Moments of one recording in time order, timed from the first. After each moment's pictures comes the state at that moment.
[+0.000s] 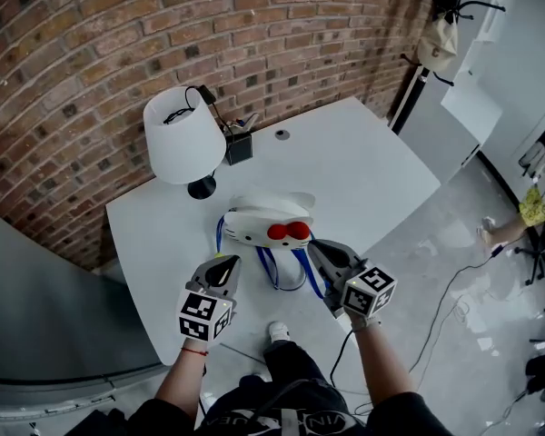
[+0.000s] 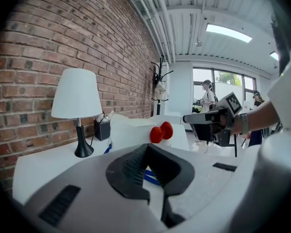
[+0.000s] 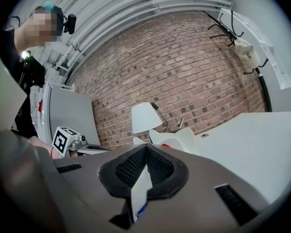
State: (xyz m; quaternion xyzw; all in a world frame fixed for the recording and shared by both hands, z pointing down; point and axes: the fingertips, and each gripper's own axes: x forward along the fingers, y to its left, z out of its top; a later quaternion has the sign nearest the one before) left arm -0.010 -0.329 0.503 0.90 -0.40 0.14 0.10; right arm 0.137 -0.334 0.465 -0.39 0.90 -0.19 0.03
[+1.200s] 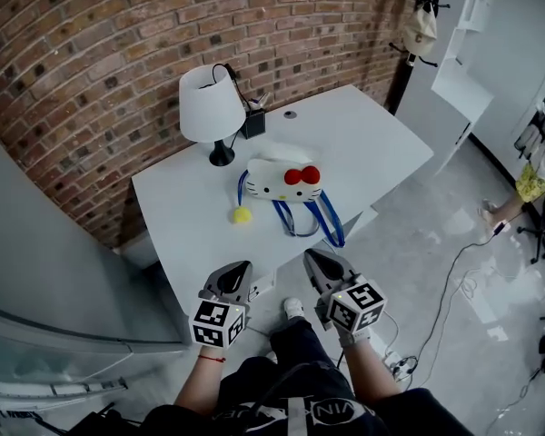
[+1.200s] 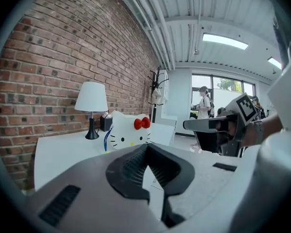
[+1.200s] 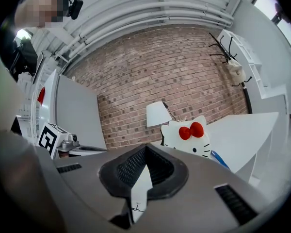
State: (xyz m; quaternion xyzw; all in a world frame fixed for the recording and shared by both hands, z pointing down) left arm -0.060 -0.146 0.493 0.90 -0.42 0.11 0.11; right arm 0.063 -0.146 0.463 -0.47 0.87 -0.15 0.01
